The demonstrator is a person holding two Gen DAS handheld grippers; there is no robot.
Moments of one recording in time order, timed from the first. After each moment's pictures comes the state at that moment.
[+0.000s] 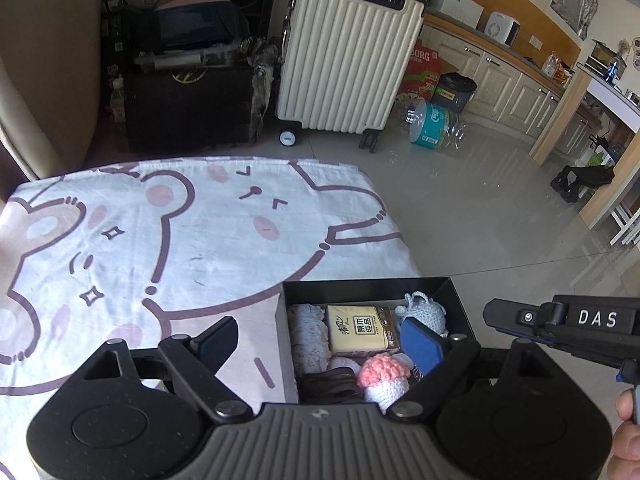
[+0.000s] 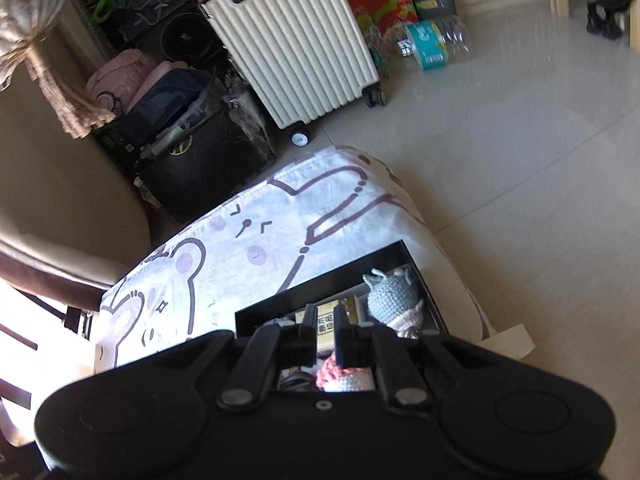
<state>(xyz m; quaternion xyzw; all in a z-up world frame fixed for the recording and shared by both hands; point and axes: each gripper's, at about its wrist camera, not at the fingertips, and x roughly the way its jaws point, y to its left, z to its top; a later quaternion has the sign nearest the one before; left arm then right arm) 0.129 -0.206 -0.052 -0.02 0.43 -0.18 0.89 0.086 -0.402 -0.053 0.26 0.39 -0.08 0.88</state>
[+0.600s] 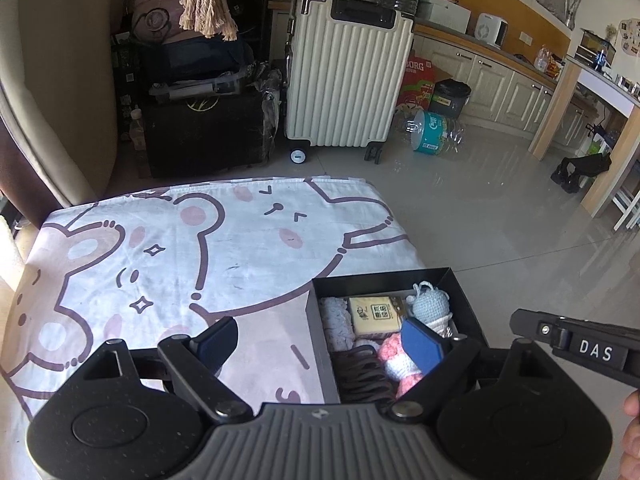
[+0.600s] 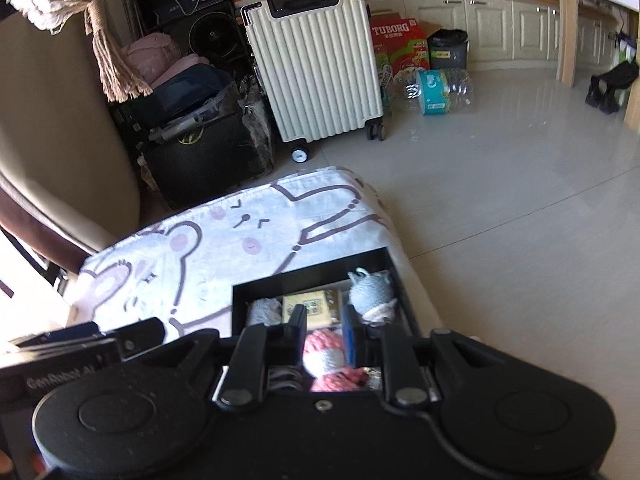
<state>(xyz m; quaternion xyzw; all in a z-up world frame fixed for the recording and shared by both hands) 0.086 -0.176 -0.016 0.02 0.41 -0.18 0.90 0.036 -0.363 -0.020 0.15 0.38 -0.10 0.91</state>
